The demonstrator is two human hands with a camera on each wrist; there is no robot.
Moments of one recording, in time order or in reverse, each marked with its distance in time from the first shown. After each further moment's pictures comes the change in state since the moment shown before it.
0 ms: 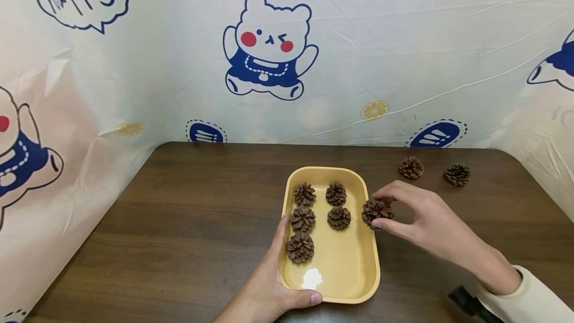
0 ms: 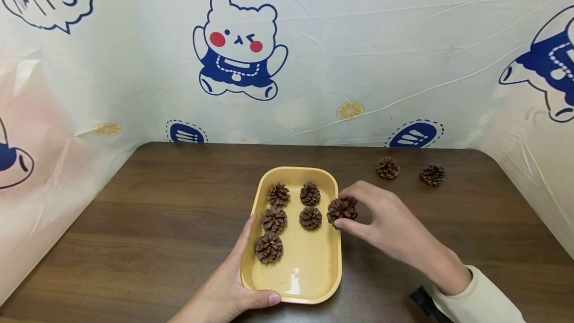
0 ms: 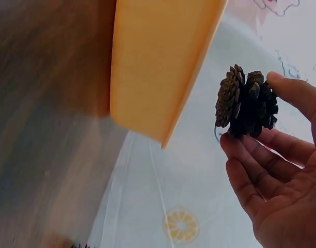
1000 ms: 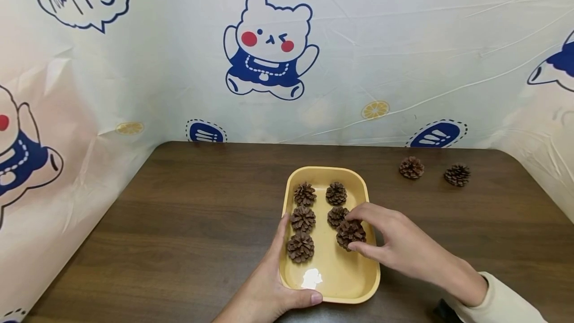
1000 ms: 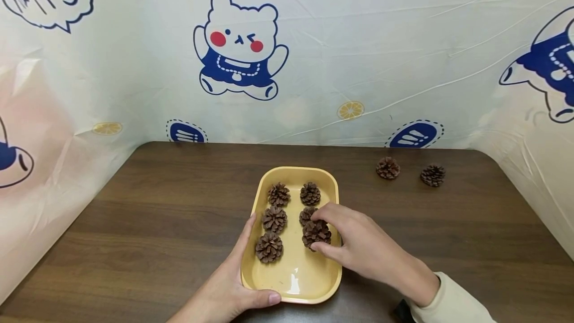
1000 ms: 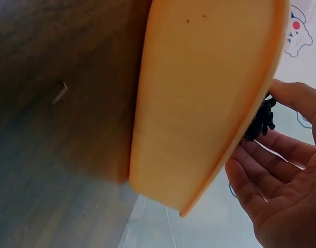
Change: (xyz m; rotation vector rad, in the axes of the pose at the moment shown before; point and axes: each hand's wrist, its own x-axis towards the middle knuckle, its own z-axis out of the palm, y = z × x) left_hand -0.001 0.000 -0.001 -0.012 -0.020 0.014; right_hand -0.002 -0.025 0.035 0.076 -0.171 0.009
